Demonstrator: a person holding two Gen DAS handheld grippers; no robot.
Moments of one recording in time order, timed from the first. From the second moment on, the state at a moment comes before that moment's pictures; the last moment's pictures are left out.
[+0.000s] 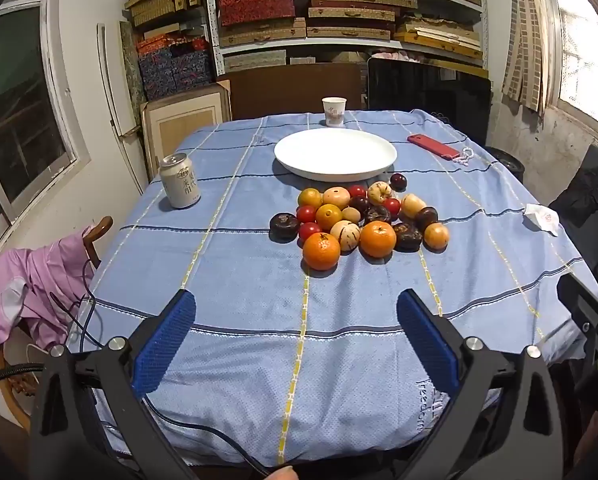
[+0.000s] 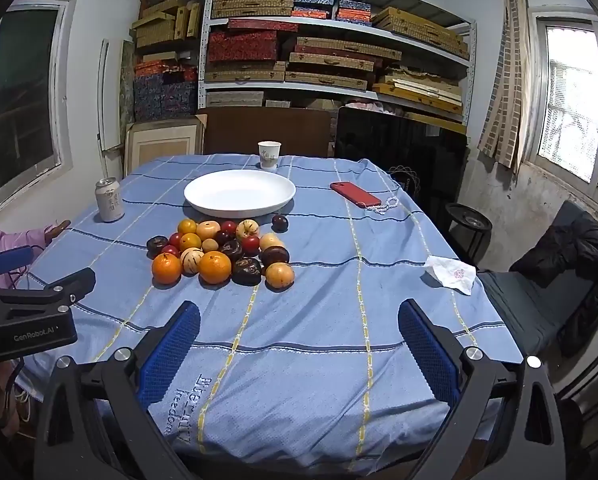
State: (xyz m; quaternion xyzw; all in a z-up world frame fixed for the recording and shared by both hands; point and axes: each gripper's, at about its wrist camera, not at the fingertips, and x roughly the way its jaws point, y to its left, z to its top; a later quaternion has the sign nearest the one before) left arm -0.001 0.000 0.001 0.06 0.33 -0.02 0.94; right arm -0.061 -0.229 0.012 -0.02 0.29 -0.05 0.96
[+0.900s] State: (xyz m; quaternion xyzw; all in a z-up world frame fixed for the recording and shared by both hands) left arm 0.003 0.001 0.001 0.06 0.33 -0.02 0.94; right arm -0.058 -0.228 0.013 -0.02 0.29 -0.05 0.96
